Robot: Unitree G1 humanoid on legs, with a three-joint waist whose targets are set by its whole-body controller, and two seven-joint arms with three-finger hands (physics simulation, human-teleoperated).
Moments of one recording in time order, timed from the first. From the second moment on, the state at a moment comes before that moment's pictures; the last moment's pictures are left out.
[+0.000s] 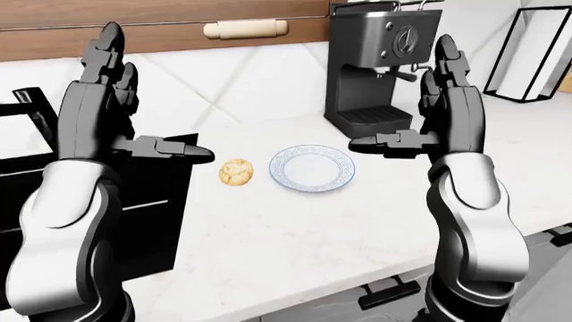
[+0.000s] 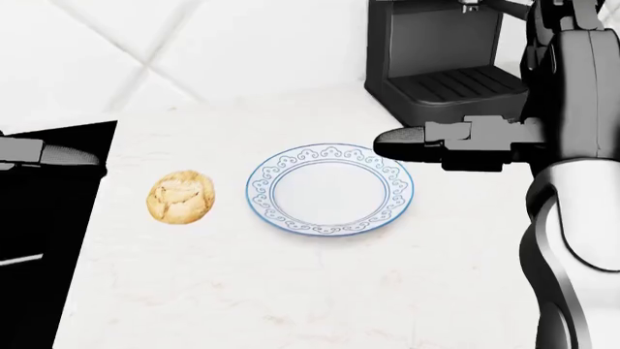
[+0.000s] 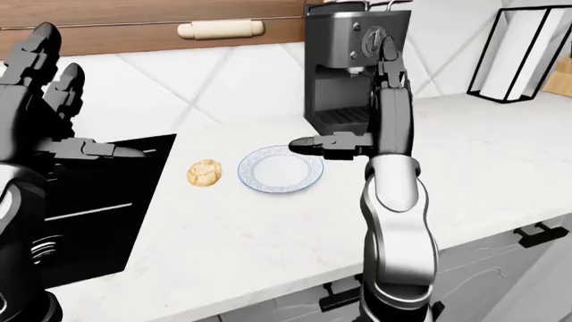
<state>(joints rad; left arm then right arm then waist) -0.52 0.41 0.29 -0.64 -0.07 0.88 -0.11 -0.56 -0.13 -0.10 -0.62 -0.14 0.90 -0.07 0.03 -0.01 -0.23</state>
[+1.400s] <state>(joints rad) -1.48 0.36 0.15 1.32 0.11 0.03 -0.23 -0.61 -0.20 -0.18 -0.74 -0.07 1.00 -0.12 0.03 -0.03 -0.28</state>
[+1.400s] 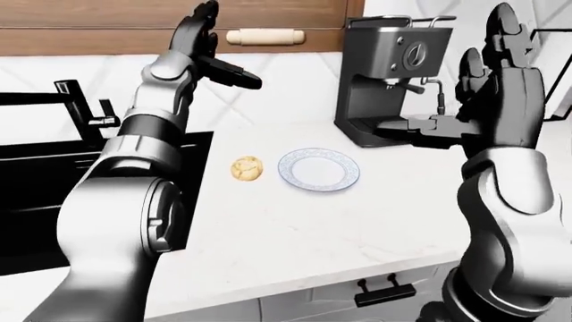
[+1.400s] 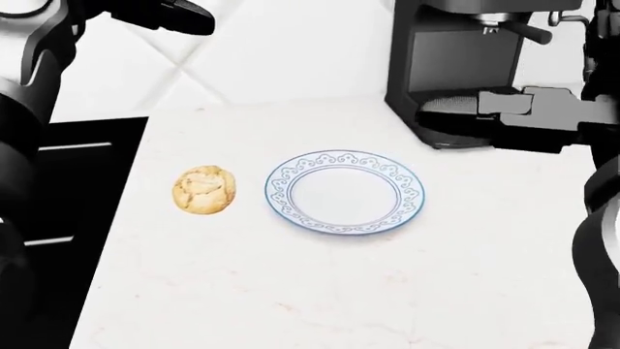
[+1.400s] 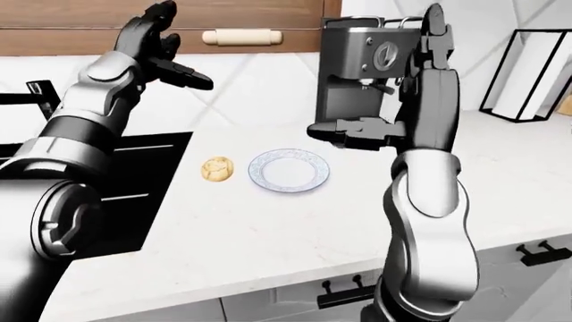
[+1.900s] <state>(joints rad) -1.46 0.36 0.17 1.35 0.18 -0.01 -0.25 -0.63 -0.35 -0.31 -0.90 0.01 1.19 -0.11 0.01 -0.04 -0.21</state>
